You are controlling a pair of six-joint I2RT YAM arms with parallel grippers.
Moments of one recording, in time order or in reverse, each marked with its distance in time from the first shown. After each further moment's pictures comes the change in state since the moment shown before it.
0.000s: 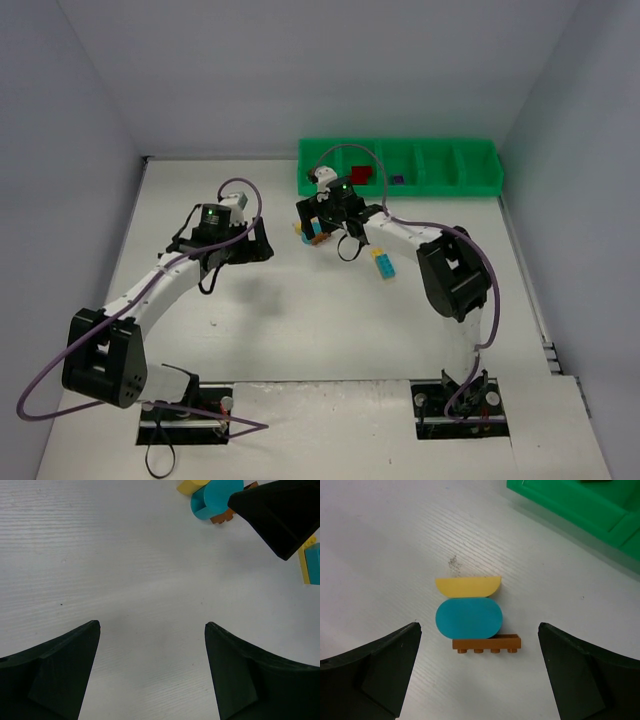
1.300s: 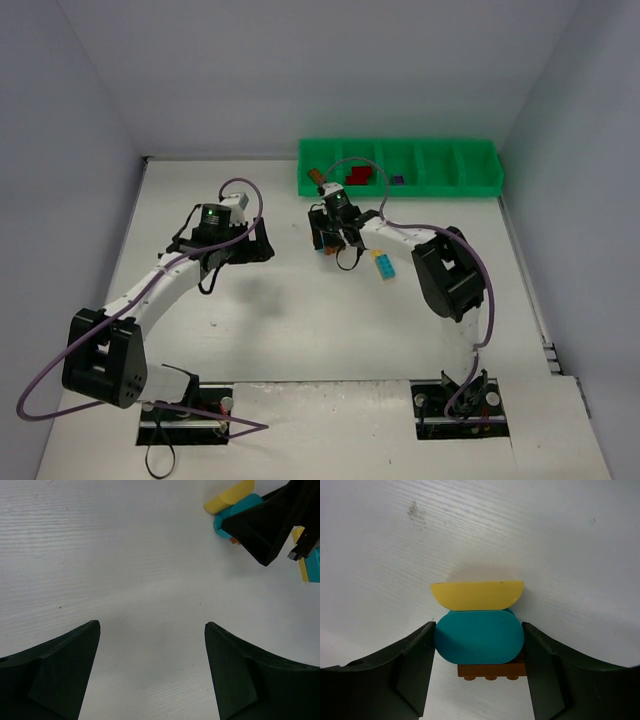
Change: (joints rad) left arm 0.000 0.001 0.000 0.008 0.010 0.015; right arm 0.019 0.055 0.021 -0.152 0.116 0.153
